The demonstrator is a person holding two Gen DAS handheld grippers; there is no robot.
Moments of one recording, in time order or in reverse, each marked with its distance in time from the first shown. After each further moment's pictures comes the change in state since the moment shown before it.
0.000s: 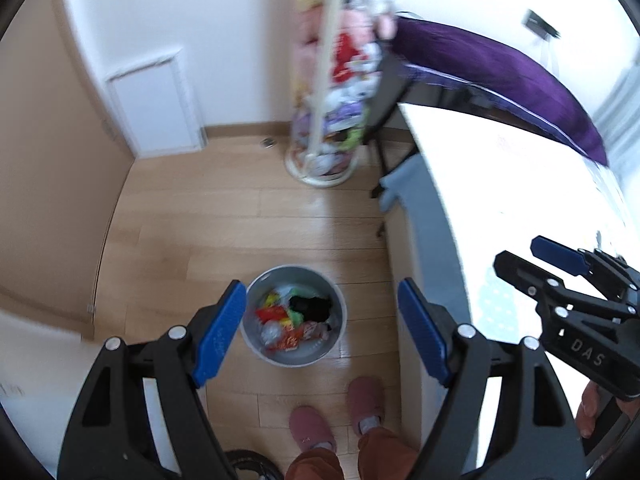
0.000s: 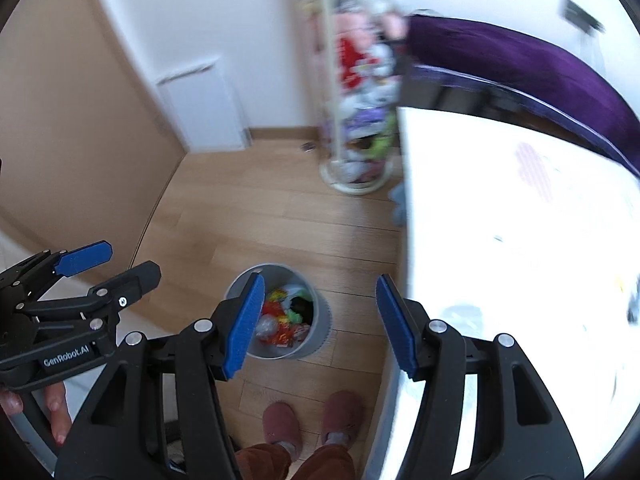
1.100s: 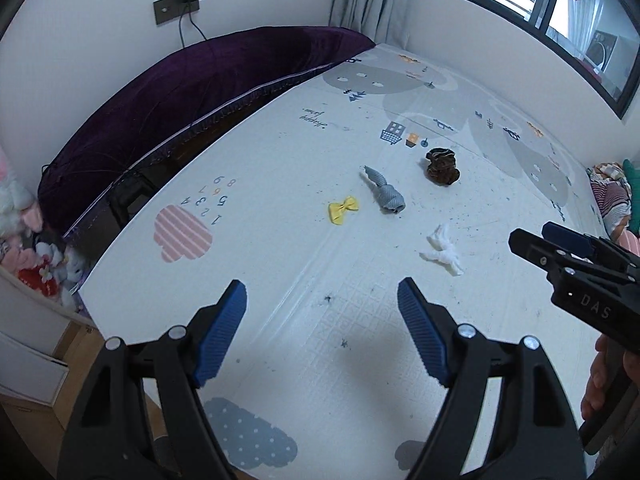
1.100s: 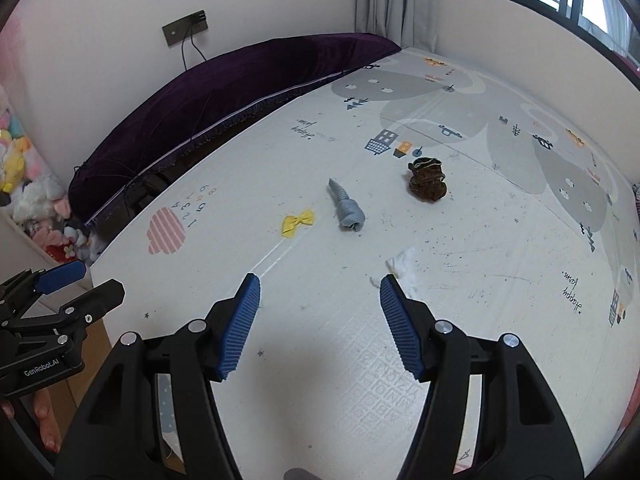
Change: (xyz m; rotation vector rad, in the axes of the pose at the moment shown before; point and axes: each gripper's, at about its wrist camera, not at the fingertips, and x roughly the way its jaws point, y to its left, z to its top) left arm -0.016 -0.455 0.047 0.794 -0.008 -0.449; right arm -0.215 -0.391 -0.118 0.775 -0.184 -0.526
